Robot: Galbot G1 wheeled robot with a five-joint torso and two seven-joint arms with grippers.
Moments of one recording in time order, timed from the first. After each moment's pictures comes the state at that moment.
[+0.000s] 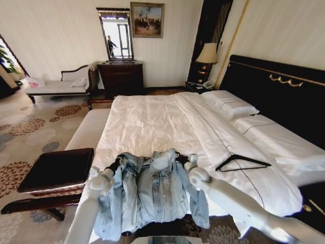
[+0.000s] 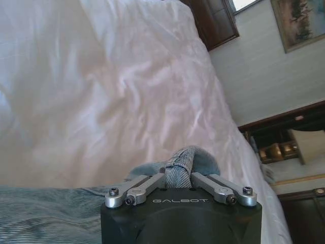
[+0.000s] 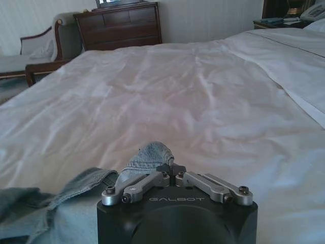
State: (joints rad) left arm 1.14 -1.31 -0.55 -1.63 -1.41 0.32 -0.29; right arm -0.67 0.88 -0.39 1.60 1.05 -0.11 0.52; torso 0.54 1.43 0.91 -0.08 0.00
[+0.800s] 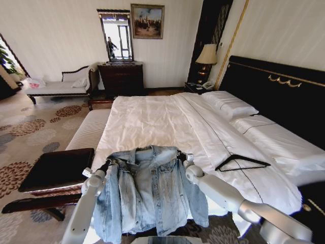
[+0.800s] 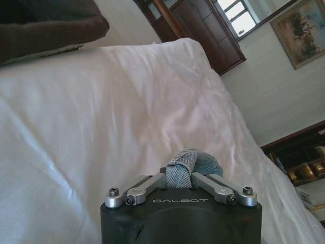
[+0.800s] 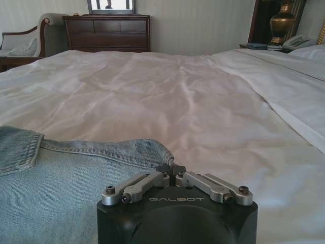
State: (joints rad) left arm 1.04 -1.28 -0.62 -1.33 -1.23 0.25 -0.07; right arm -0.58 1.03 -0.44 1.21 0.91 0.05 0.39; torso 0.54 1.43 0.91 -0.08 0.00
